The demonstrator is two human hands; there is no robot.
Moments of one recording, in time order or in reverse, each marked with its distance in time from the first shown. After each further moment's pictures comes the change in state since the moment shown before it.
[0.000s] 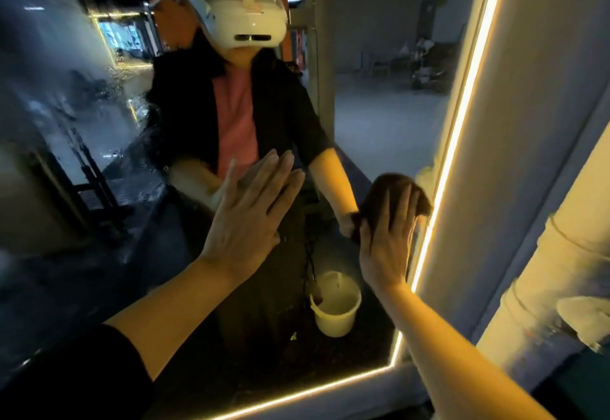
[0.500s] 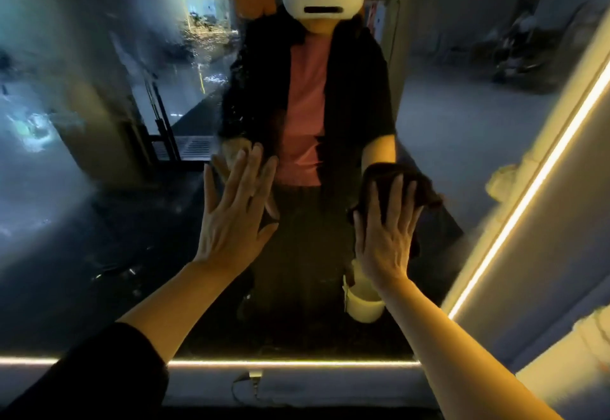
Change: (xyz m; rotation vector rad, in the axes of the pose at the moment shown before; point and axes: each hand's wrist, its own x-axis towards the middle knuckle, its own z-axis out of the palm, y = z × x) left_hand -0.104 -0.031 0.024 -0.248 0.009 -0.408; right_hand -0.034 -0.078 0.028 -0.019 -0.120 -0.268
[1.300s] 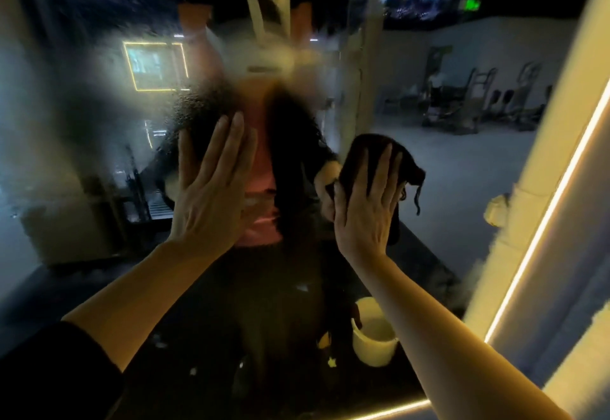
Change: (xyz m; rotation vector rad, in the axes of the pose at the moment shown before) left_hand 0.048 -0.191 -0.066 0.033 0.205 0.124; right_hand 0.102 -0.205 0.011 -0.006 0.211 0.096
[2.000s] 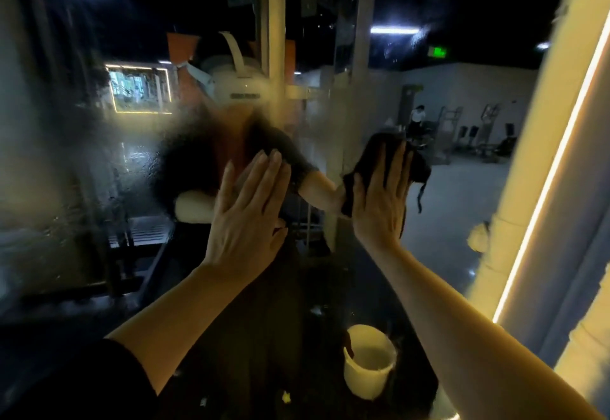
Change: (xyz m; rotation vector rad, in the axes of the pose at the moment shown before) left_hand -0.003 -0.009 -0.014 -0.077 0.046 0.077; right_hand 0.053 -0.028 -0.017 -0.014 -0.019 0.056
